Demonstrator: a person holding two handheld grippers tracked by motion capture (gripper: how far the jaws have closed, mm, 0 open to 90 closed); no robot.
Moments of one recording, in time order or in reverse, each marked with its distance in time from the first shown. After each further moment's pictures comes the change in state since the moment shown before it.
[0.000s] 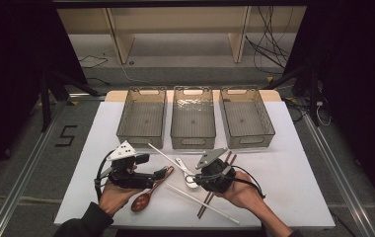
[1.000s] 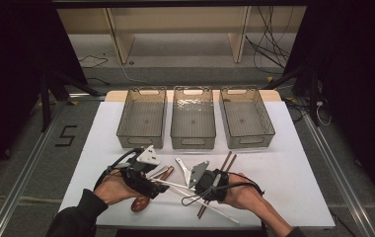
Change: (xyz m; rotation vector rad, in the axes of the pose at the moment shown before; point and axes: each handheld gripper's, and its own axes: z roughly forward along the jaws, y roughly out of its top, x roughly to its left) left arm -0.019 0.018 0.027 0.451 -0.071 0.361; right arm 0.018 0.001 0.010 0.201 0.032 -0.343
